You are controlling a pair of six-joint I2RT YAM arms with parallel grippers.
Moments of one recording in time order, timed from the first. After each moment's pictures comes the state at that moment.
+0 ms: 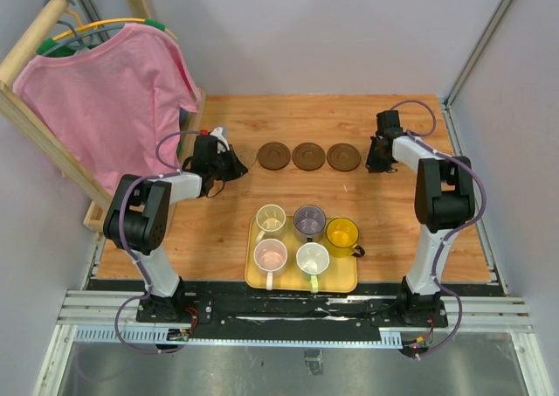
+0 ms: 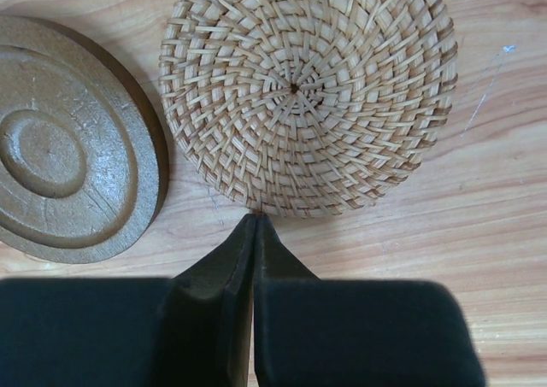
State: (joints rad) left arm -0.22 1.76 0.87 0.29 0.26 -0.48; right arm 0.09 1.99 1.37 -0.45 0.06 0.34
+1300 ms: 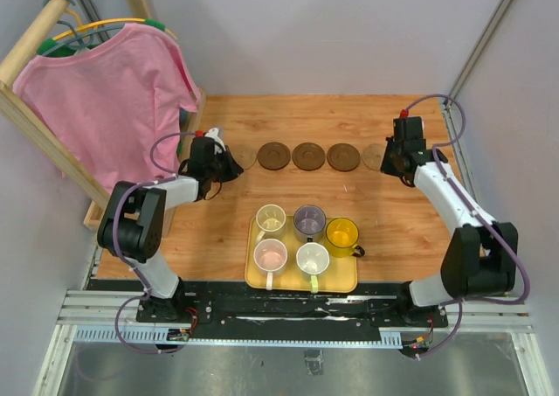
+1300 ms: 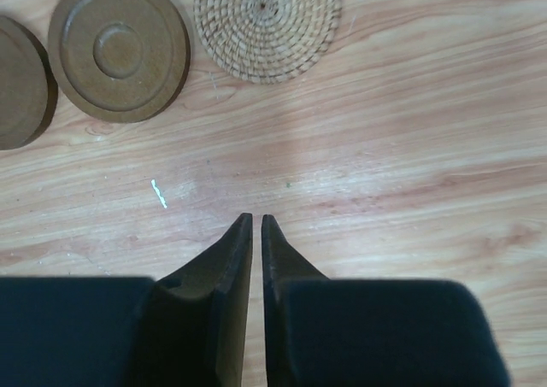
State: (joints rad) left arm -0.22 1.71 0.83 0.29 0.21 -0.47; right arm 0.13 1.48 1.11 -0.51 0.15 0.31
